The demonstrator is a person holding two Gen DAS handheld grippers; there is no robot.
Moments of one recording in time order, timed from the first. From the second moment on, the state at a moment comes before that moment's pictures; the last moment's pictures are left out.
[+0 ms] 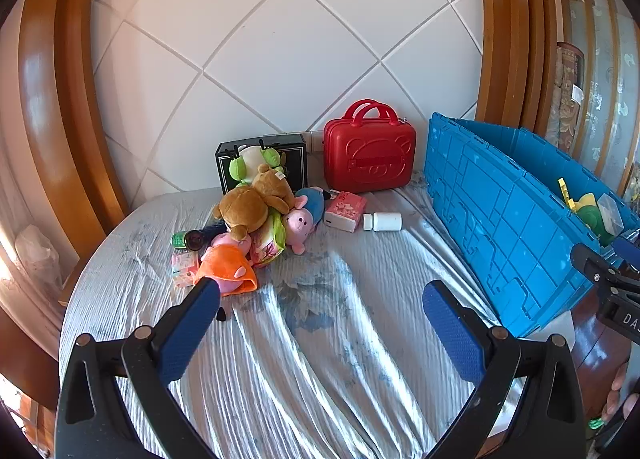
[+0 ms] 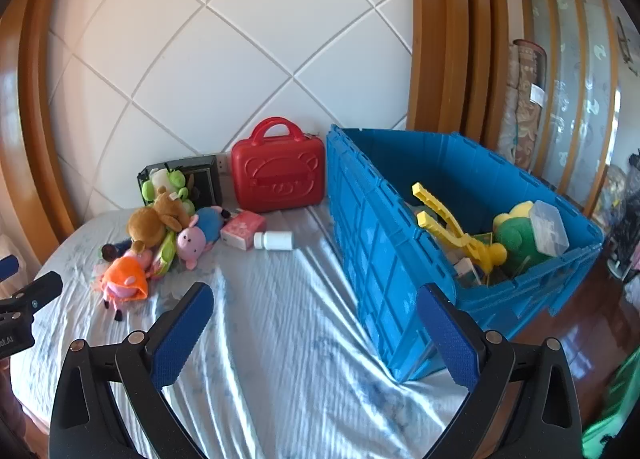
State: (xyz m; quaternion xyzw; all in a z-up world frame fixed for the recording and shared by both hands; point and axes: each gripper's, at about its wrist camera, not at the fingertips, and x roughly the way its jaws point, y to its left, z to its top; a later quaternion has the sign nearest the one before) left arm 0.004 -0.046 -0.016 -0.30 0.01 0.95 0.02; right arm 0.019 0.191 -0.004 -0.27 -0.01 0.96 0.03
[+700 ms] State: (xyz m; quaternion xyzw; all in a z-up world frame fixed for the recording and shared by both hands) left arm 0.000 -0.048 -0.019 -0.31 0.00 0.95 0.02; right arm 0.016 0.189 -0.004 -0.28 -0.01 0.96 0.02
